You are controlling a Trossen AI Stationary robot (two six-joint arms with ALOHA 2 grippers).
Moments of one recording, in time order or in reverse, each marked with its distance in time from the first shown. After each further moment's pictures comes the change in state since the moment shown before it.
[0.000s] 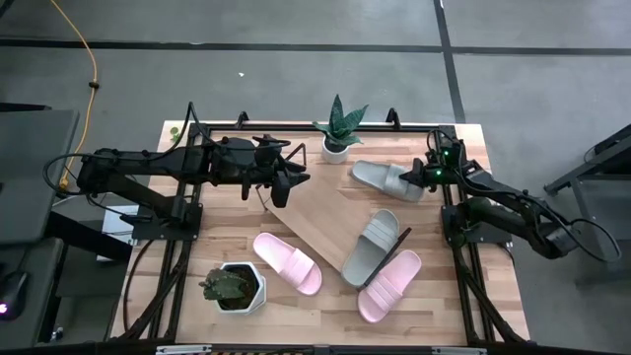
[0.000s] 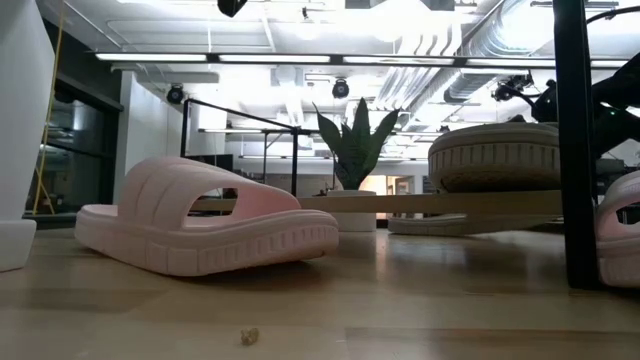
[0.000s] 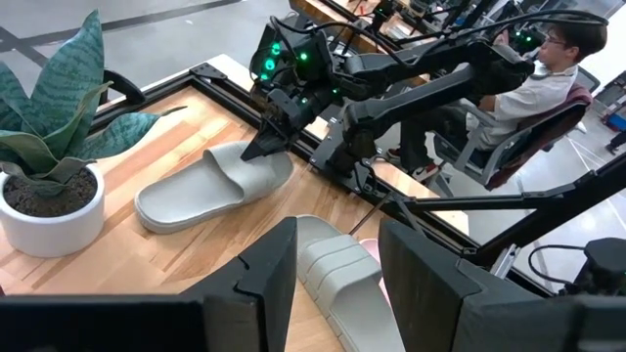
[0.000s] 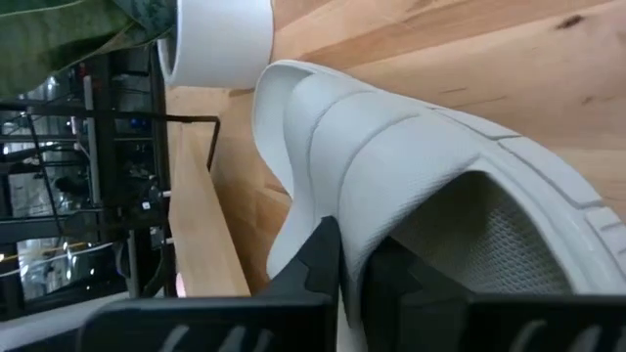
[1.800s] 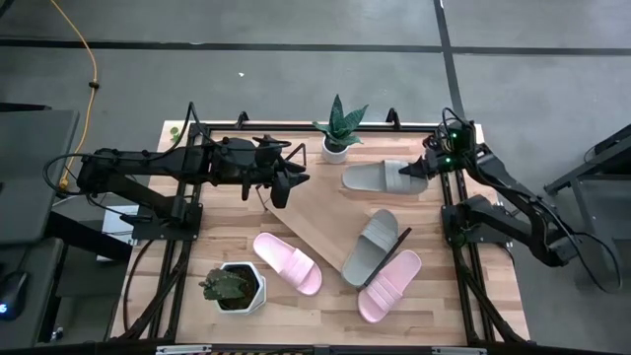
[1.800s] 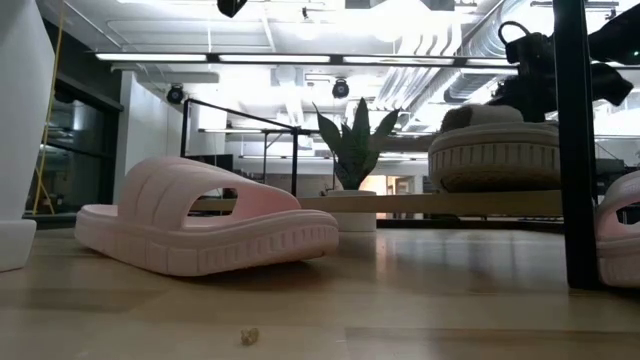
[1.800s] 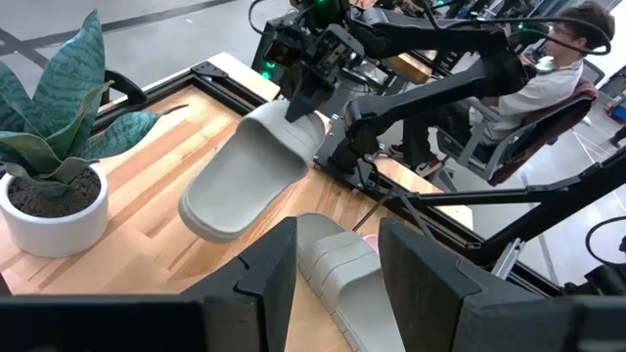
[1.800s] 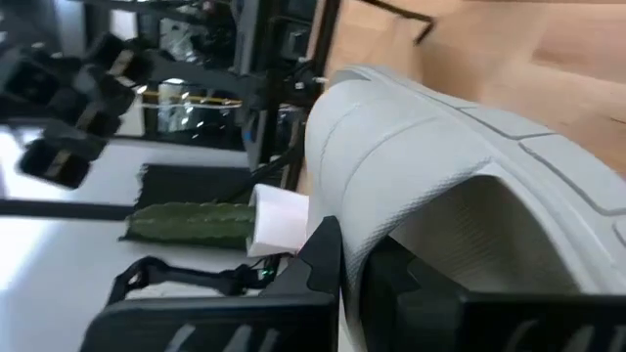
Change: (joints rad) left arm 0.000 0.000 0.000 -0.010 0.002 0.016; right arm 0.014 -0.080 0.276 -0.236 -0.455 -0.110
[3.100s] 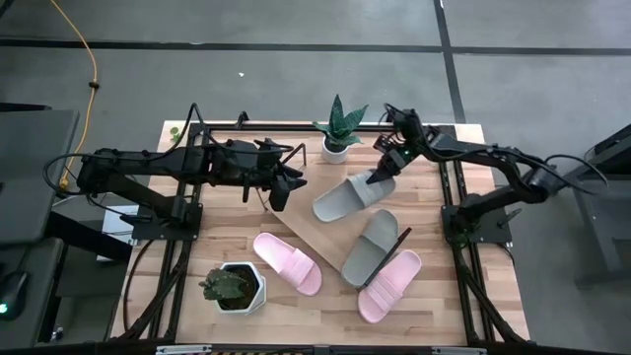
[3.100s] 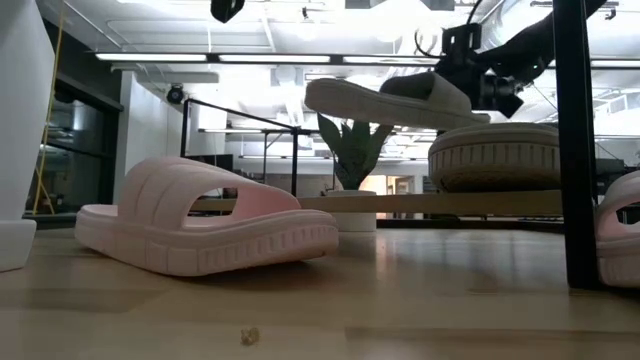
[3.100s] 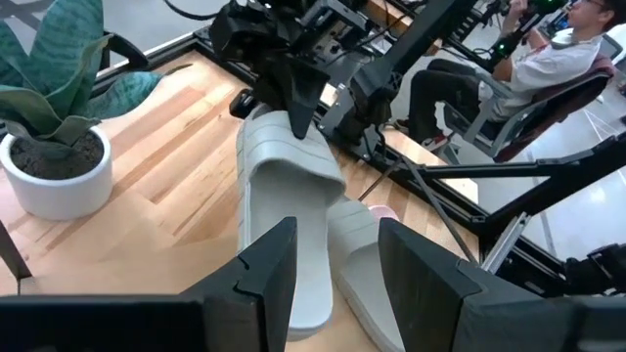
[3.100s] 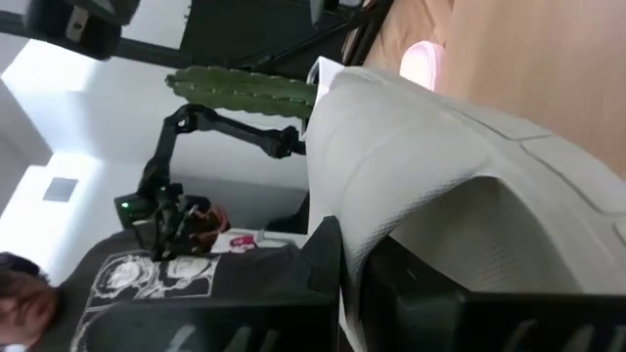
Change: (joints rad) left arm 0.000 0.000 0.000 -0.075 0.026 -0.027; right arm 0.393 0.589 0.304 0.255 -0.153 -0.069
